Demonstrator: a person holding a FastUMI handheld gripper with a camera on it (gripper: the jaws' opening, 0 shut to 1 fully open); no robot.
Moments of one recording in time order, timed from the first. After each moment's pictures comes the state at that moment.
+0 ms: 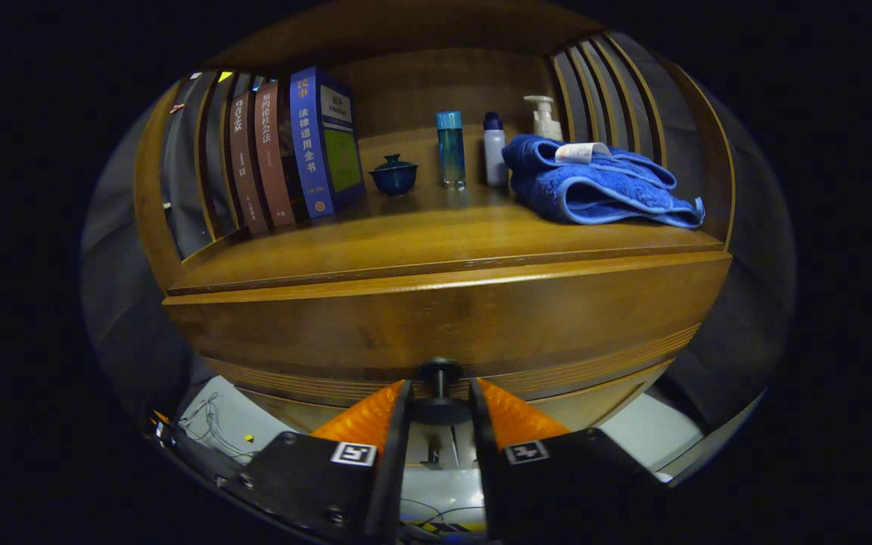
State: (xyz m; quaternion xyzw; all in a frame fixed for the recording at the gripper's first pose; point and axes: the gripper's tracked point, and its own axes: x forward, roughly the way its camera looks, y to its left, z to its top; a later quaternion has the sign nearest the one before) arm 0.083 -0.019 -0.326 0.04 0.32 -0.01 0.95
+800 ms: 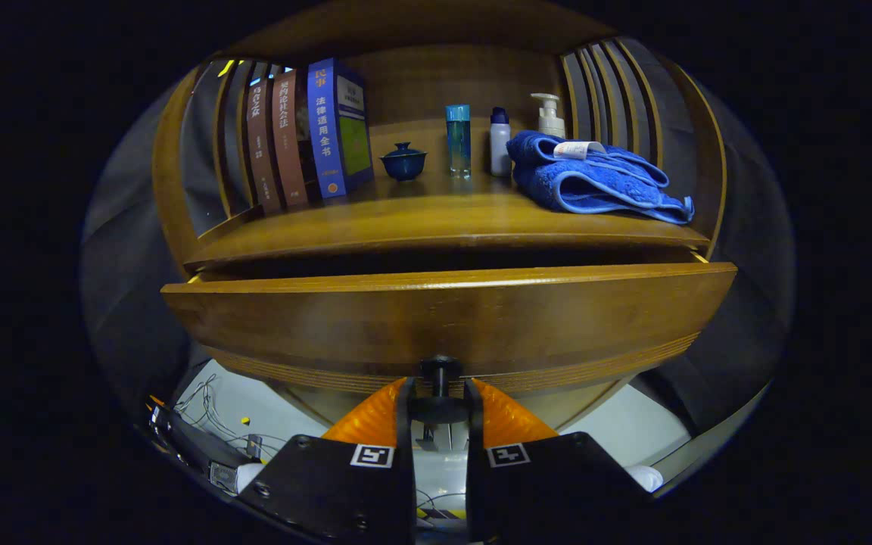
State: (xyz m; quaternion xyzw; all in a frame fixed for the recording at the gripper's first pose) arm 0.034 -0.016 -0.321 0.02 0.36 0.00 0.93
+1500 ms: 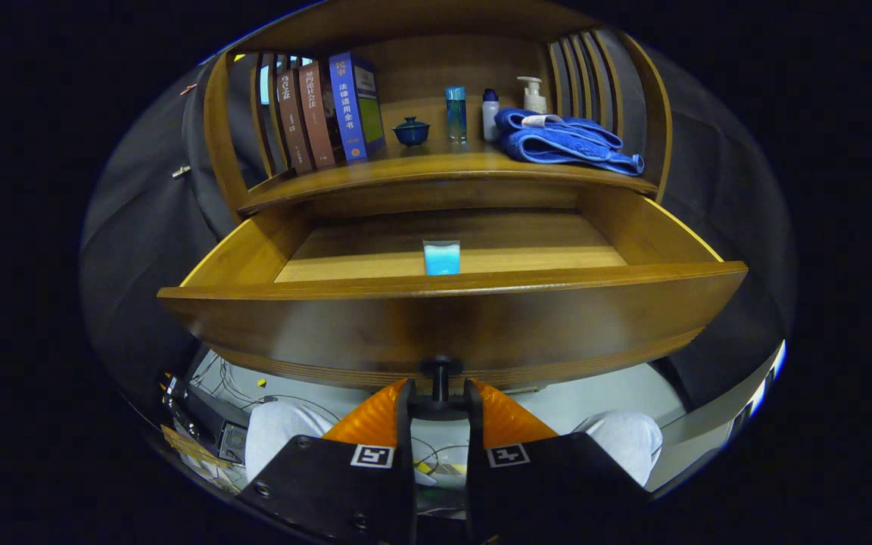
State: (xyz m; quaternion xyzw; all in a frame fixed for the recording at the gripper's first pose) arm -0.080 -0.017 -0.305 0.04 0.43 0.01 0.90
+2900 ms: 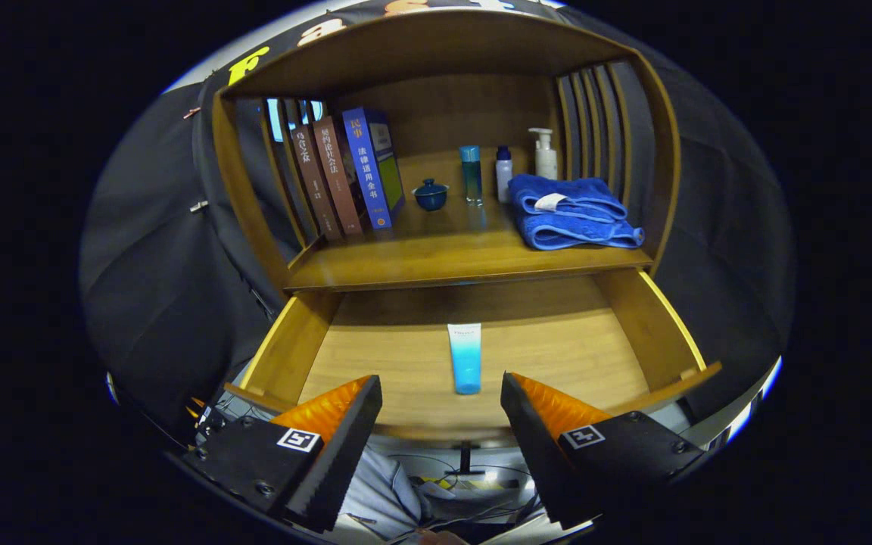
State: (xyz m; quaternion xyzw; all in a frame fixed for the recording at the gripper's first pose) arm -0.014 -0.003 -0.205 0.05 0.39 0.03 0.92
